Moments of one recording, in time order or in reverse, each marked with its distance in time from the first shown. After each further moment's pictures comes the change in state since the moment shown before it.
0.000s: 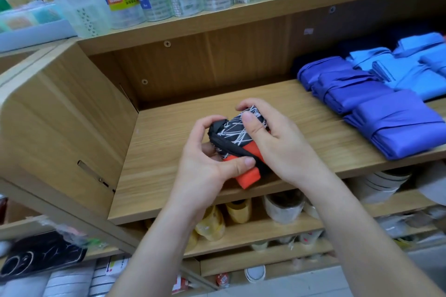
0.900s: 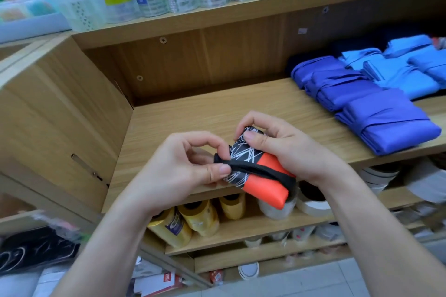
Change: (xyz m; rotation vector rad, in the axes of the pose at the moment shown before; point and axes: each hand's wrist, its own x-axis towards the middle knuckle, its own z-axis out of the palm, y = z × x) left_hand -0.003 0.018 -0.033 0.242 -0.358 0.011; right_hand -0.006 0.013 -0.021 0.378 -0.396 0.034
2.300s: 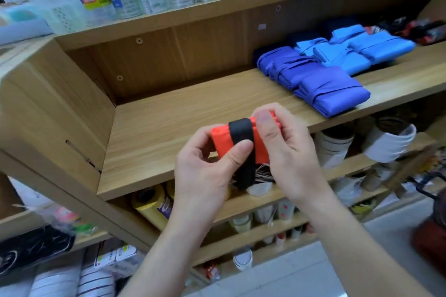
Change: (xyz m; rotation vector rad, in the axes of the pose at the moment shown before) left_hand -0.041 -0.006 0.091 -0.228 0.383 0.286; right_hand -0.084 -0.027 0.058 -0.176 0.668 -0.189
